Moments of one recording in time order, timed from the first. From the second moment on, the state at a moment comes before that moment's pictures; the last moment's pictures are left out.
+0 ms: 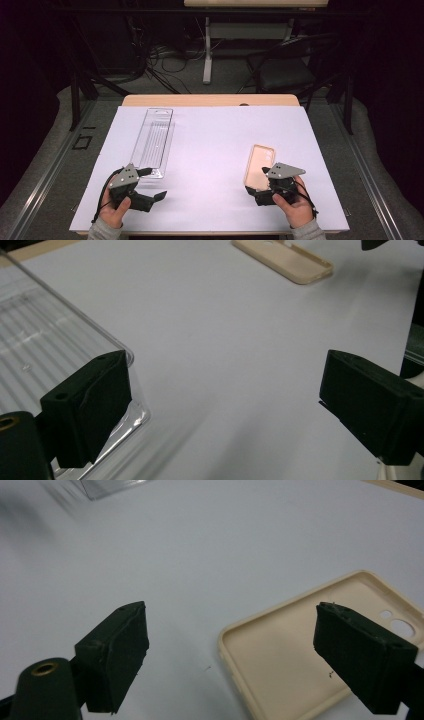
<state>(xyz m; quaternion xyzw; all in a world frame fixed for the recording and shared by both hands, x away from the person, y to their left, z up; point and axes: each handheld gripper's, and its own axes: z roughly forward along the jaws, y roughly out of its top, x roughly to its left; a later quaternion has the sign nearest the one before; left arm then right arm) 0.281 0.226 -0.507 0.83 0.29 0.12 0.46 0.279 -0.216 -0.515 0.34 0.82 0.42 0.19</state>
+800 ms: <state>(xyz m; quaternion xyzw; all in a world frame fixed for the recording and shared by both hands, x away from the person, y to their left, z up) 0.326 0.239 -0.467 0.82 0.38 0.07 0.41 0.330 -0.239 -0.491 0.43 0.85 0.29 0.10</state>
